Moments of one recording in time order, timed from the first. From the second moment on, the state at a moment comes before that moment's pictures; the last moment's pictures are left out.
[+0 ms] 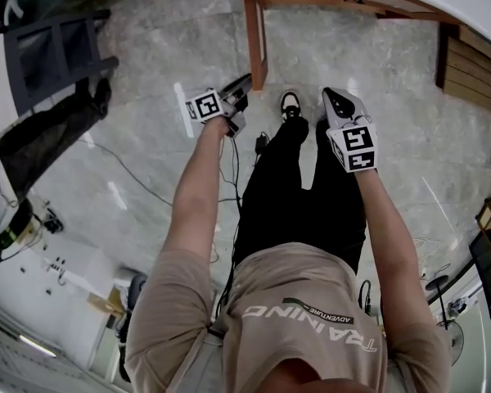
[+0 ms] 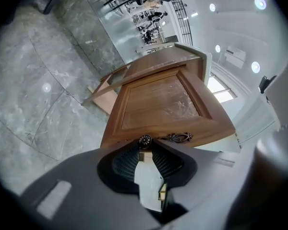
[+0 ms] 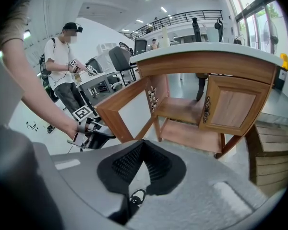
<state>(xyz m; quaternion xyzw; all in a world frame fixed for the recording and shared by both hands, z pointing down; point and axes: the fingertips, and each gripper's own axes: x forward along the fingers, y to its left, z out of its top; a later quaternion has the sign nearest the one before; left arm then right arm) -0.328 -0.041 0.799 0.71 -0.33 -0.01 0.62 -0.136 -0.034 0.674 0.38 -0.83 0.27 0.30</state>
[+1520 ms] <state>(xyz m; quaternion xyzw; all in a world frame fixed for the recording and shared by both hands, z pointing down) -0.101 -0.039 0.470 0.88 -0.38 0.15 0.24 0.015 0.007 0.499 0.43 -0.84 0.24 0.23</state>
